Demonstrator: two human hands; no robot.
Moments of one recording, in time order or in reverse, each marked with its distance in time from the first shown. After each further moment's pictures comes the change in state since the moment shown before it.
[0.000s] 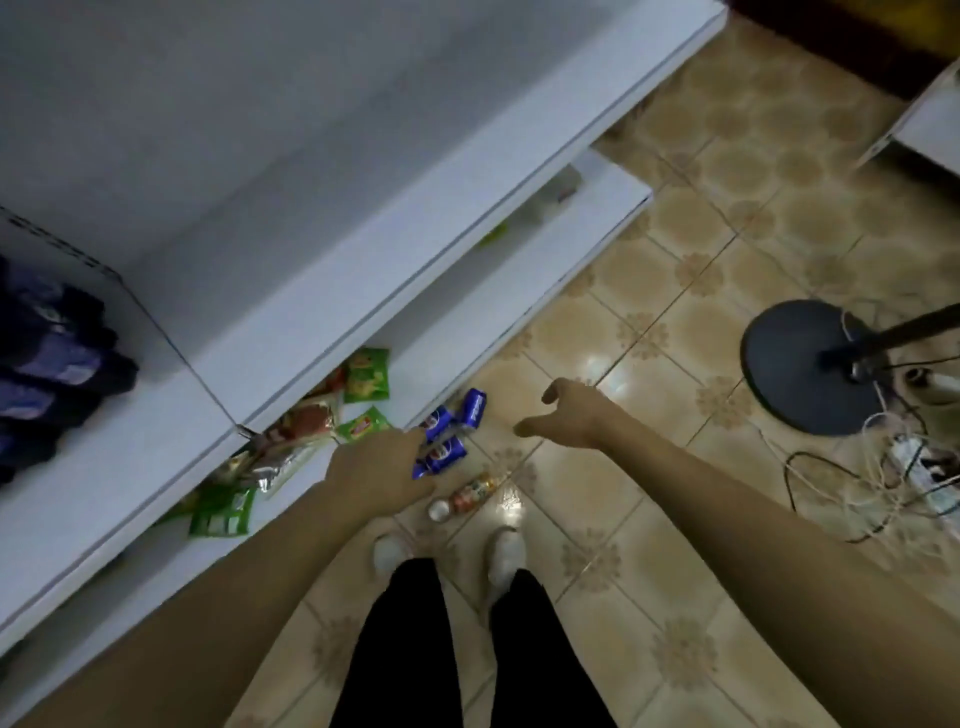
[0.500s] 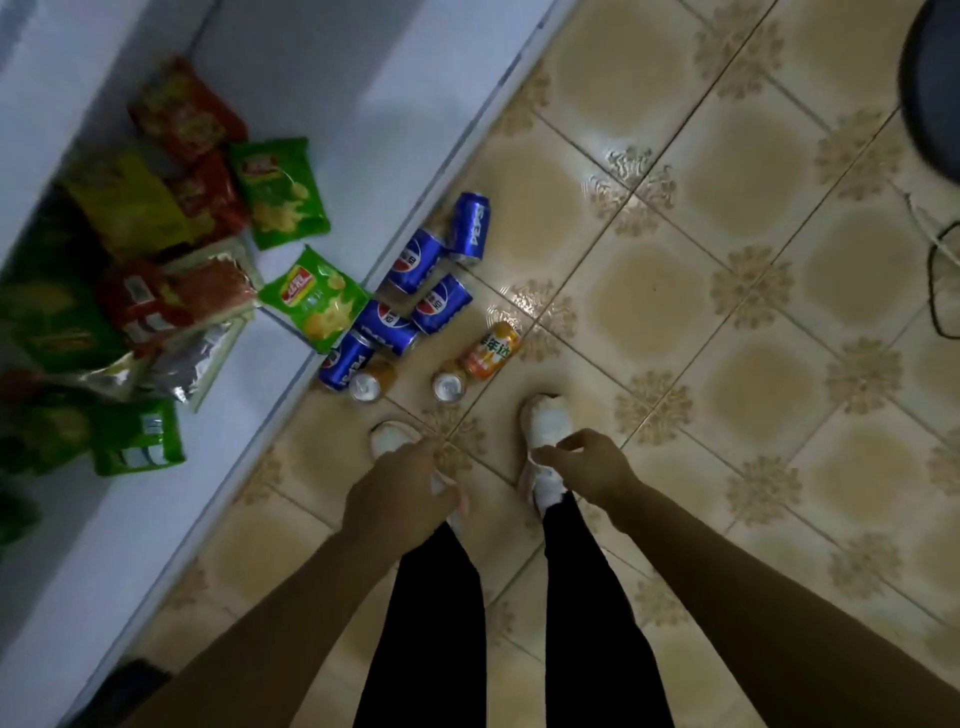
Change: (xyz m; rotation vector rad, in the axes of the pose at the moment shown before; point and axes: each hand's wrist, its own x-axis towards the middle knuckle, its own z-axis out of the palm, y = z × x) left_hand 0.153 -0.085 0.278 -0.318 -0.332 -0.128; right_hand 0.178 0.125 0.299 0.595 -0.232 0.553
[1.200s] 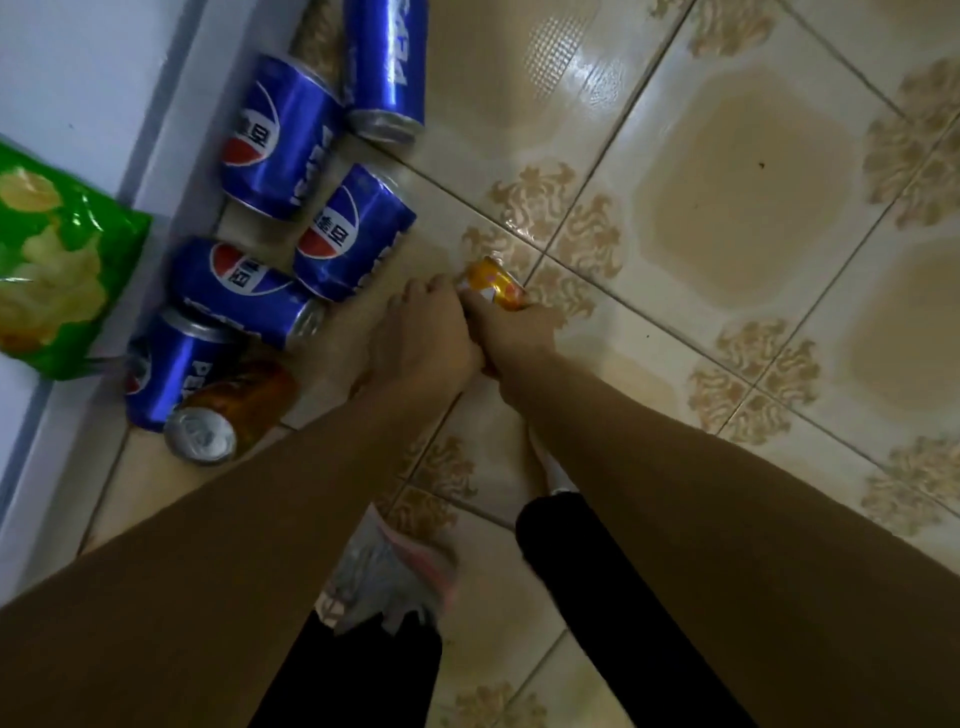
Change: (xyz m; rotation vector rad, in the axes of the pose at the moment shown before) left_hand 0.352 0.009 0.100 0.206 0.216 0.055; right_hand 0.356 -0.040 0.090 0.763 0.254 -0.024
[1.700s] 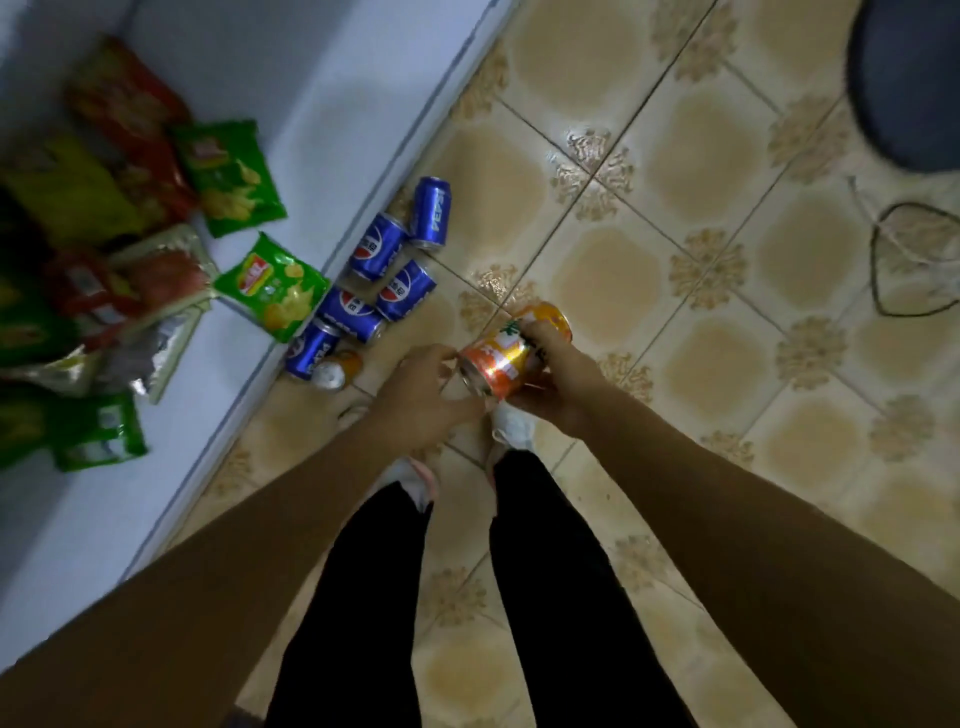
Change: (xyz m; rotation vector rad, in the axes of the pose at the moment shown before) left_hand -0.274 0.045 -0.200 -0.670 -0.207 0.037; right_hand -0.295 -0.125 -0.162 0.131 -0.245 0.139
